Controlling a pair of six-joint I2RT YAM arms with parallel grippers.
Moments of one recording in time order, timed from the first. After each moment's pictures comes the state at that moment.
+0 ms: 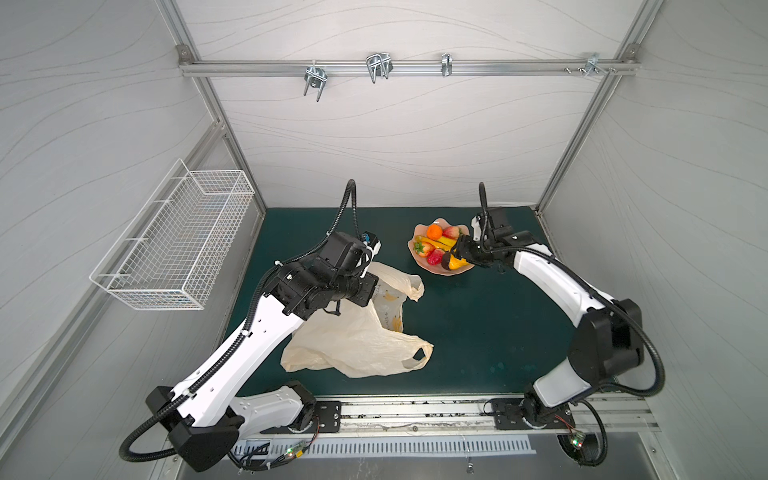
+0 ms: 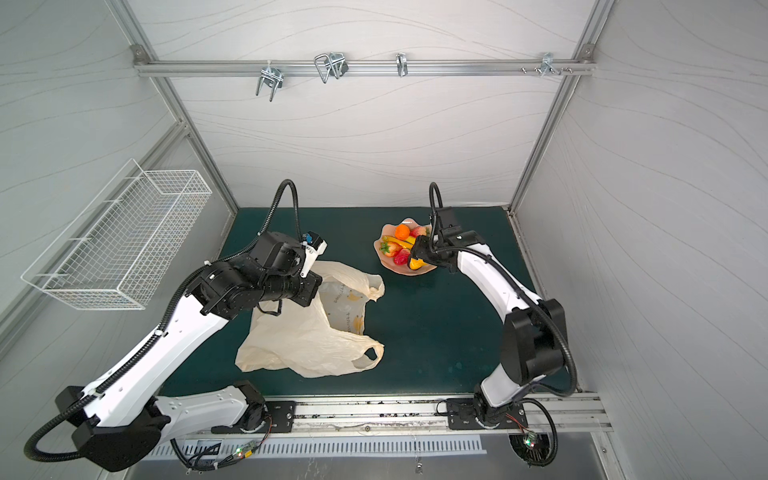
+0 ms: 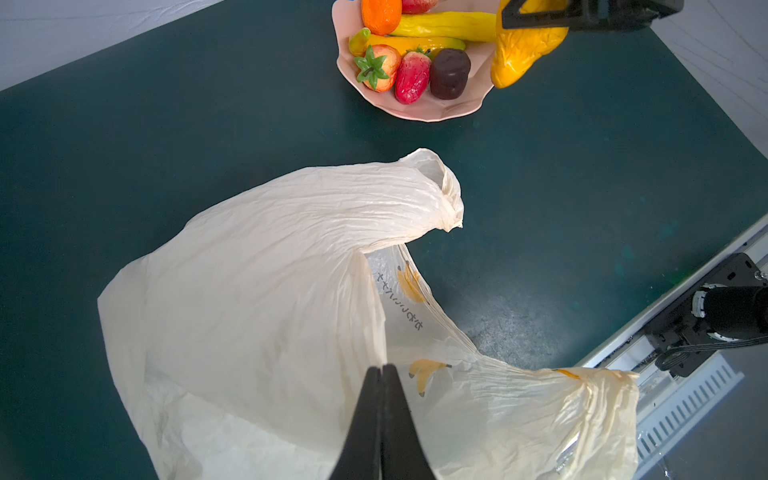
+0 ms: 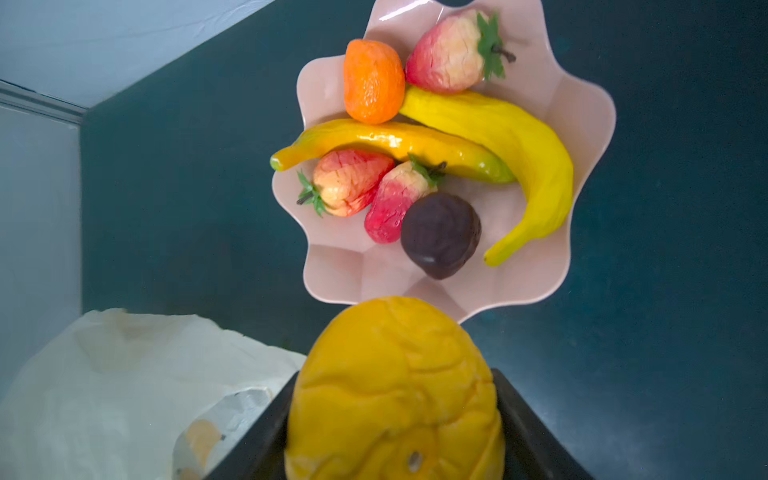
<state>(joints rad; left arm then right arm) -0.65 1.16 1.38 -1.10 -0.04 -0.14 0.39 1.52 1.26 -0.64 -0.16 0.57</state>
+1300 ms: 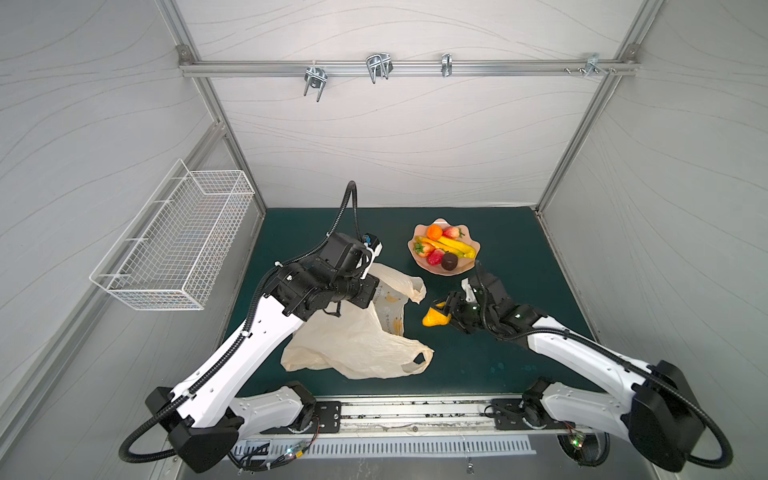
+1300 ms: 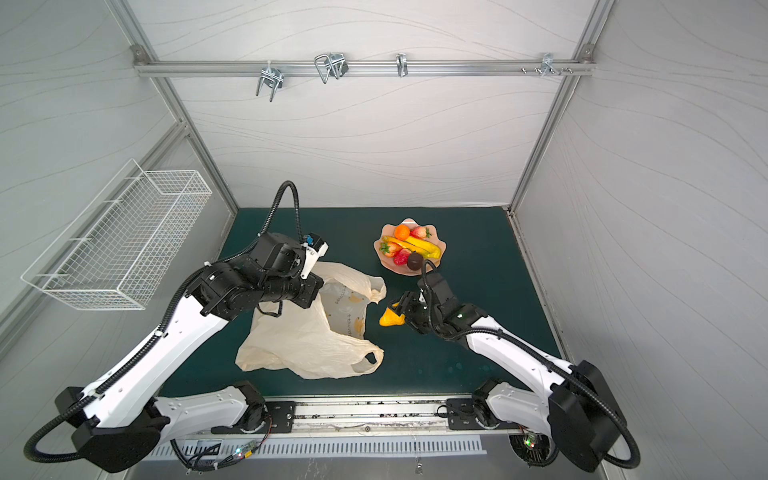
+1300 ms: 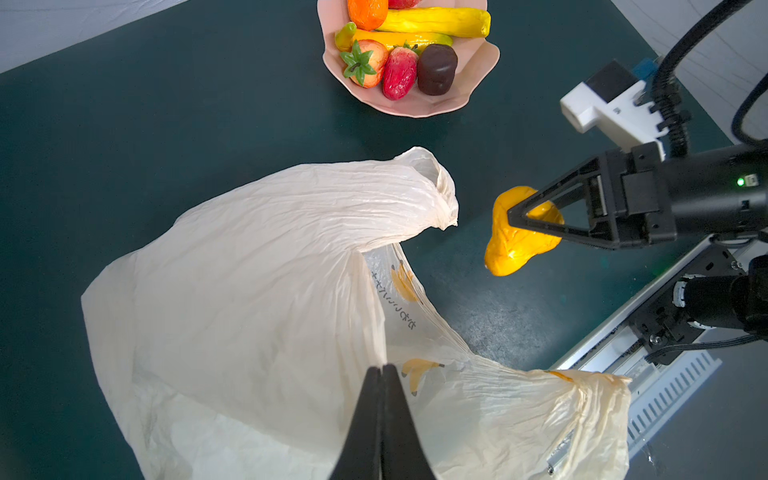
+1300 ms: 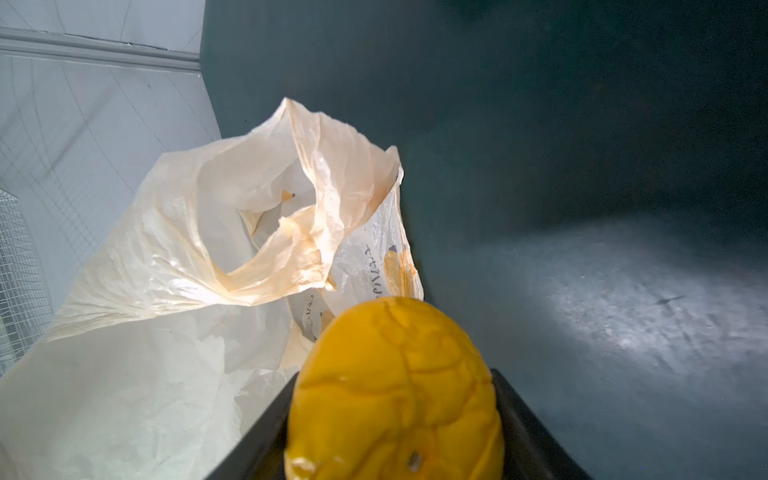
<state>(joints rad) -0.65 1.15 1.37 -1.10 -0.01 -0.14 0.72 1.14 0.64 -0.24 -0.32 1.22</state>
